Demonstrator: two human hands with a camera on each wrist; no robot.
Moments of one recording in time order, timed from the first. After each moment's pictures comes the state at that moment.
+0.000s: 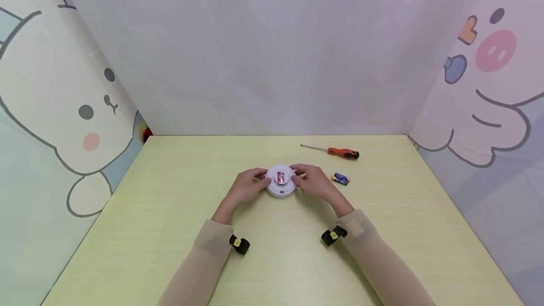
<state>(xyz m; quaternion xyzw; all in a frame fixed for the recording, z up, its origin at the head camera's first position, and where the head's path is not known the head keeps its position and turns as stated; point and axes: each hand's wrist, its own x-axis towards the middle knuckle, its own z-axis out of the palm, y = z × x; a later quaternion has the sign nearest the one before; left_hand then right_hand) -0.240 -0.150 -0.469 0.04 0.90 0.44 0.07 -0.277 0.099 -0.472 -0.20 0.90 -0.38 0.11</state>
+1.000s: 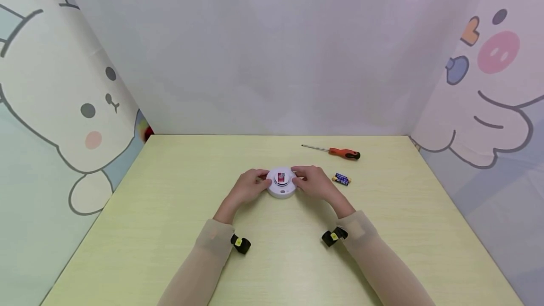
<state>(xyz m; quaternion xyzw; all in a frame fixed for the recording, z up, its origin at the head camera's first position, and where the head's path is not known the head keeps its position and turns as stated) -0.240 -0.148 -0.472 0.04 0.91 0.40 0.08 -0.274 0.100 -0.469 -0.23 0.90 -0.37 0.11</state>
